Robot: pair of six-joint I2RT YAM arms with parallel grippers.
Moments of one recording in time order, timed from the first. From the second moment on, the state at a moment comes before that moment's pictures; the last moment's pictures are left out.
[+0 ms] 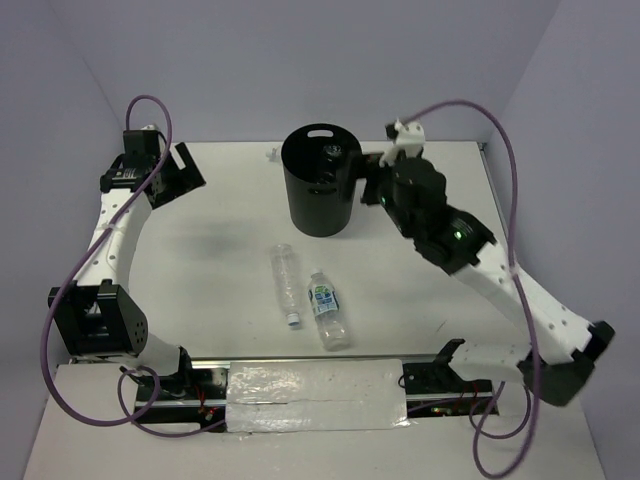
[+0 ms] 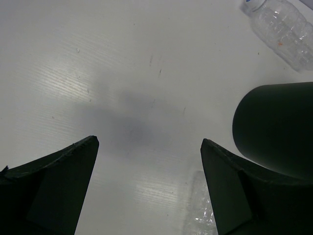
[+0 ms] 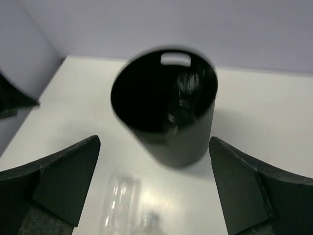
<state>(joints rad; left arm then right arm) 0.06 1.49 1.43 -0.70 0.01 -0.43 0.76 1.27 1.49 -0.37 0.47 0.26</state>
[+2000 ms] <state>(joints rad) 0.03 1.47 1.40 -0.71 0.03 -0.42 0.84 1.32 1.50 0.14 0.81 0.04</state>
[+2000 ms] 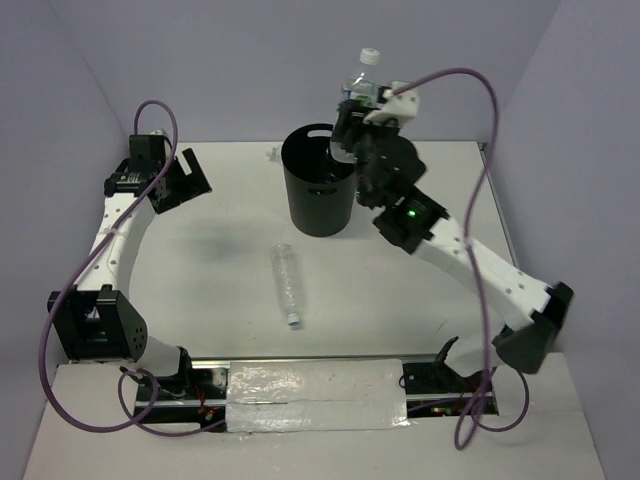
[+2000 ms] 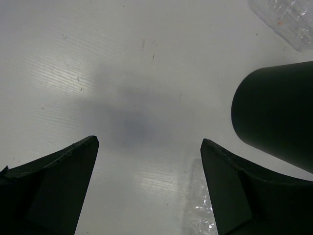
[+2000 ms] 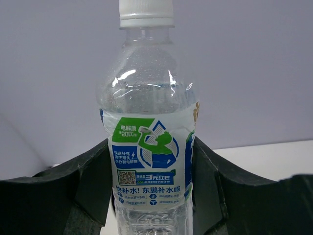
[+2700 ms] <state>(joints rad) 0.03 1.43 1.39 -0.75 0.04 -0.42 0.80 1.77 1.61 0.37 0.80 -0.02</state>
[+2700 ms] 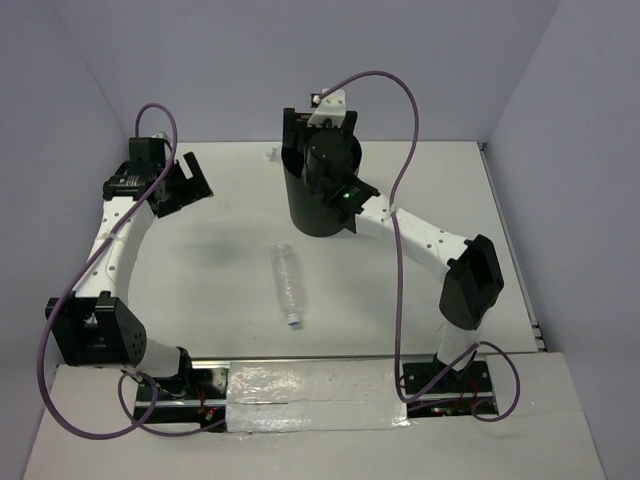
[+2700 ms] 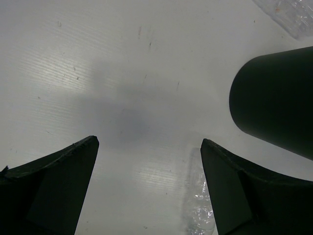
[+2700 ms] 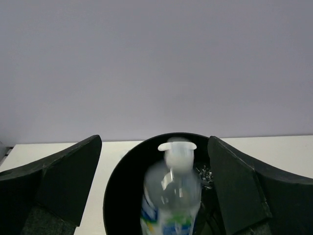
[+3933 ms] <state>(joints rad) 0.02 1.42 1.39 -0.74 0.04 -0.43 1.14 1.71 1.23 -0.43 0.38 0.64</state>
